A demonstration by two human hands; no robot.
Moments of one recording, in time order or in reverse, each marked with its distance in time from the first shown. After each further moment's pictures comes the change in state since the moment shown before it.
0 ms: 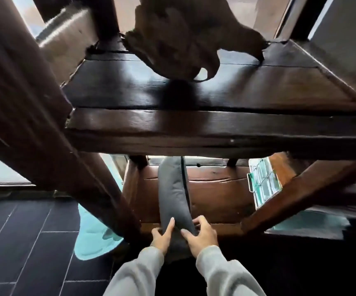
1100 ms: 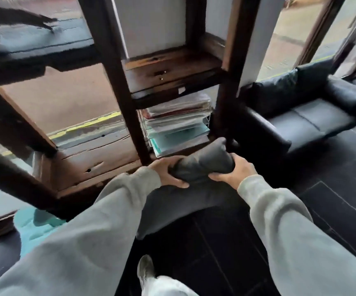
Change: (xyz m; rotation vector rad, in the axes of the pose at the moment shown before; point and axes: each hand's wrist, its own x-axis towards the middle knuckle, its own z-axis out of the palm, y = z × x) left_hand -0.288 -0.062 0.242 1.197 -0.547 1.038; right_hand -0.254 0.299 -0.332 0.094 0.327 0.058
